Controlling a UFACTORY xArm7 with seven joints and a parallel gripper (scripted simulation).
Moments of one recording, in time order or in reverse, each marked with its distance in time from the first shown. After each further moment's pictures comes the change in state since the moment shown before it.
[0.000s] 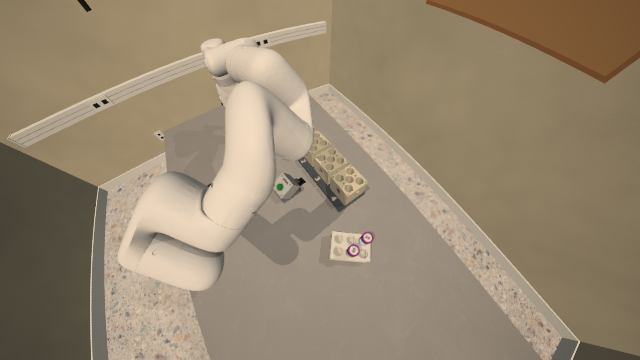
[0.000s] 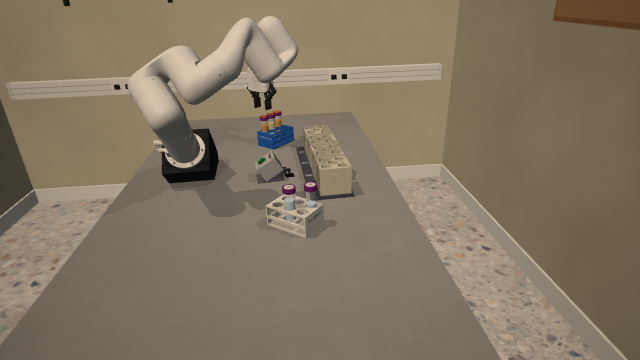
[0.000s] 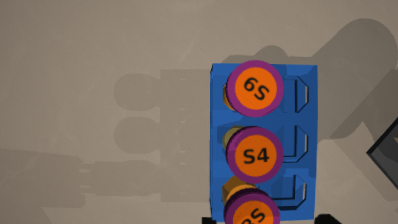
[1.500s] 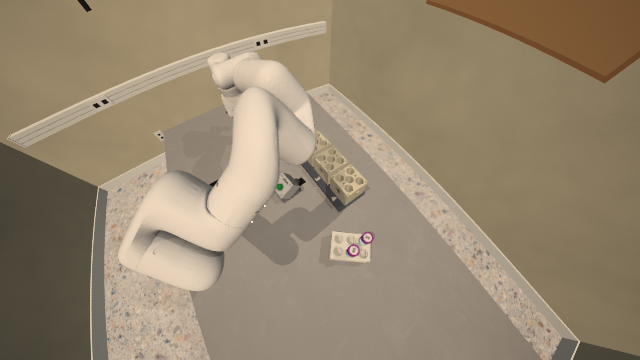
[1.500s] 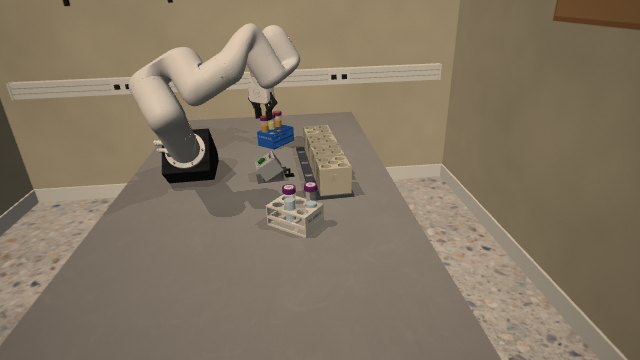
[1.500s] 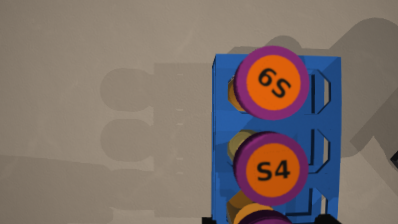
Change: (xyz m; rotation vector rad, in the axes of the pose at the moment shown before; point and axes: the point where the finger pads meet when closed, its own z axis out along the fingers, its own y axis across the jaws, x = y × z) arm 0.000 0.000 0.043 0.000 0.000 0.000
